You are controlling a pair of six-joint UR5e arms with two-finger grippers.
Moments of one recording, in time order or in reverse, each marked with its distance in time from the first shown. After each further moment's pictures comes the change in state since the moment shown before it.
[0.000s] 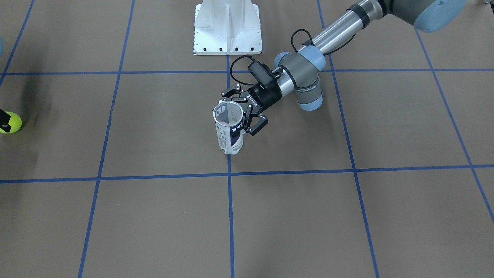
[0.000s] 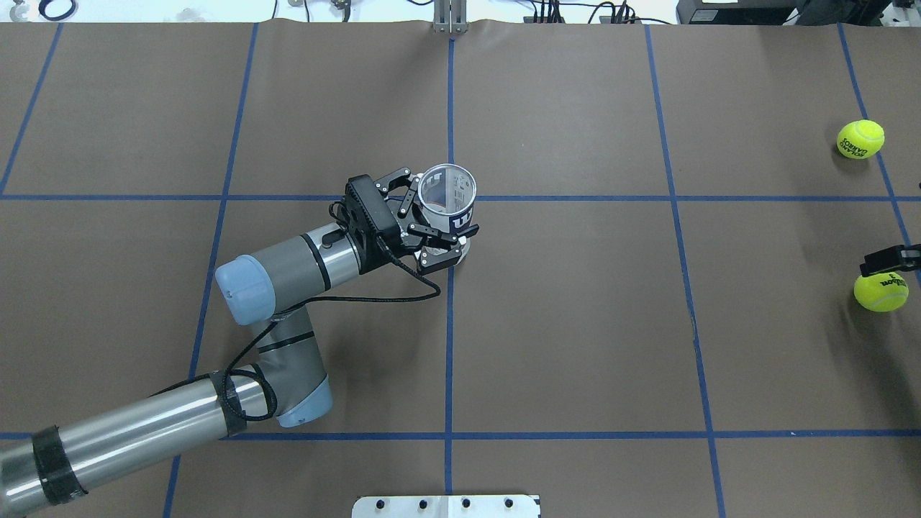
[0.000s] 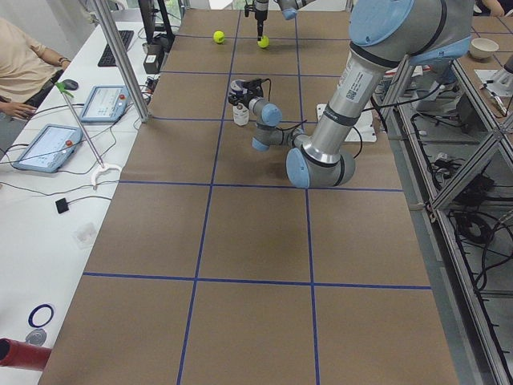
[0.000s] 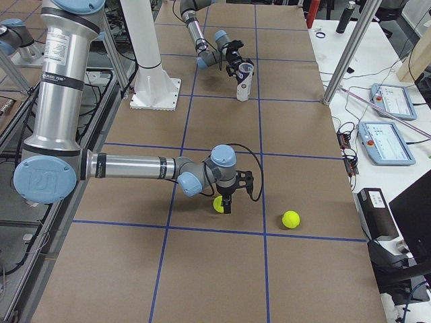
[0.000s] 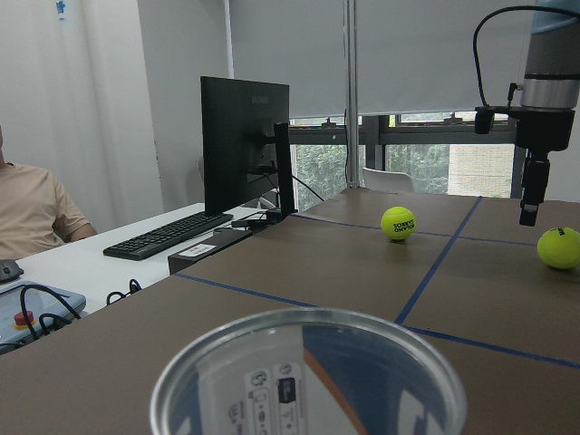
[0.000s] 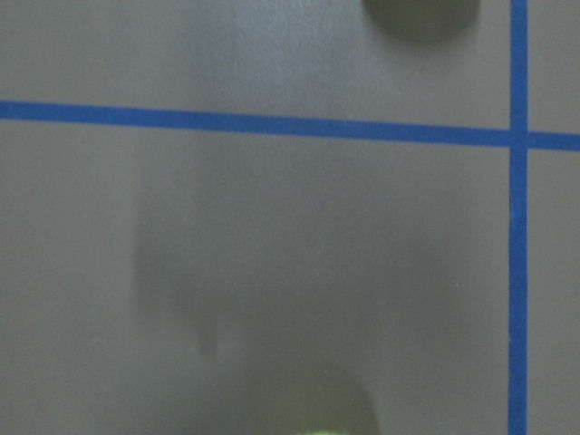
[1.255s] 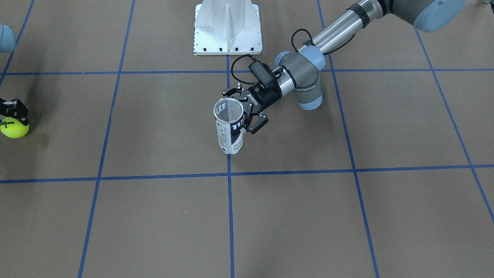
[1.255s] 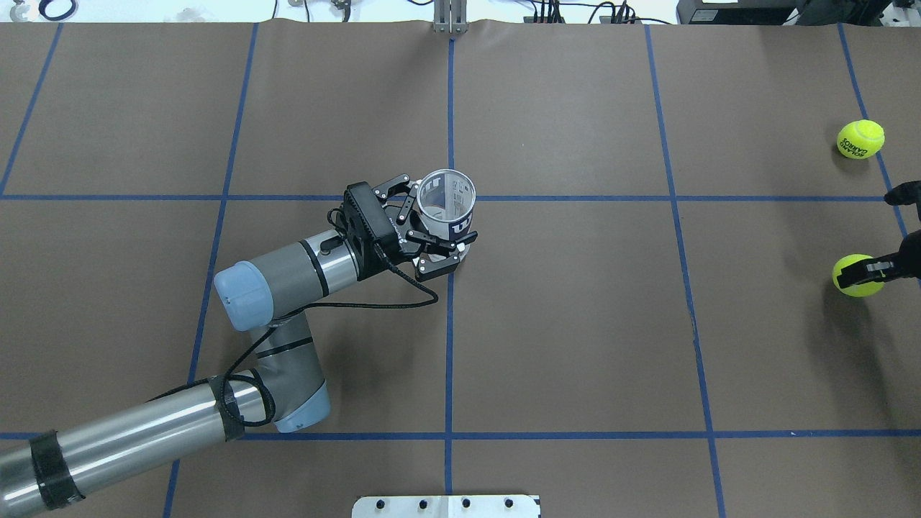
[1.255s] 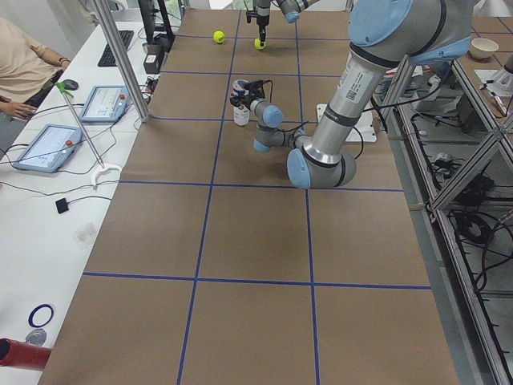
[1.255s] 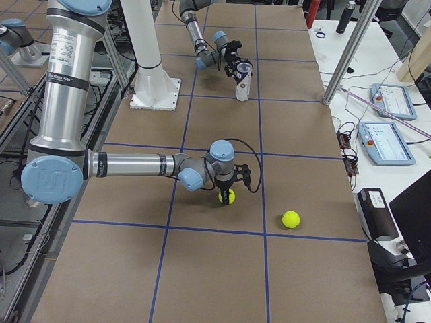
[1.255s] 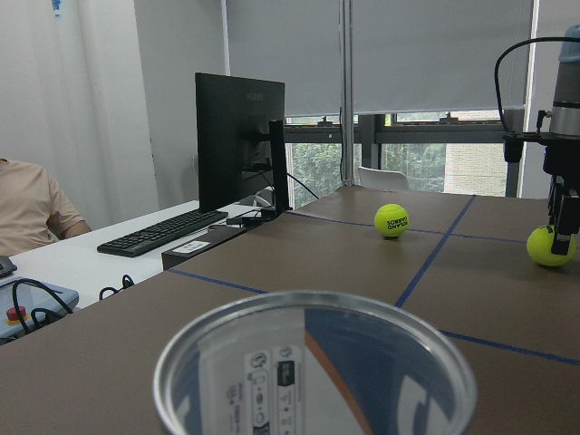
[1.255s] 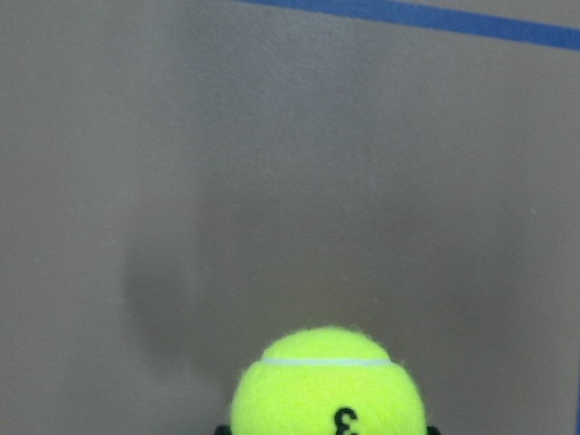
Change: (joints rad) left arm 0.010 0.009 0.001 -0.015 0.000 0.000; right arm -0.058 0.030 0.039 -0.022 0.011 0.000
